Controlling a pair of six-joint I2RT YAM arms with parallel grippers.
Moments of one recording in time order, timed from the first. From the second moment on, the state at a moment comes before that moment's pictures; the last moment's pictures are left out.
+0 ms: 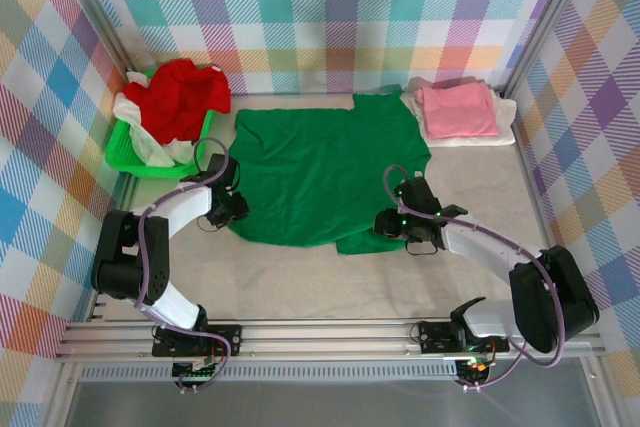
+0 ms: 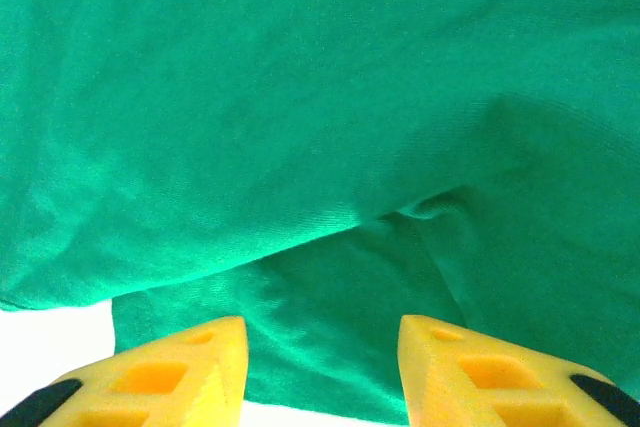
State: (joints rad) left arm -0.18 1.58 0.89 -0.58 -0.03 -0.57; right arm 0.49 1.31 0.64 -0.36 -0.16 0.60
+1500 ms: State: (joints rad) left arm -0.24 1.62 0.89 -0.60 -0.15 -0.52; right arm 0.85 1.49 0.72 -0.32 -0.11 0.50
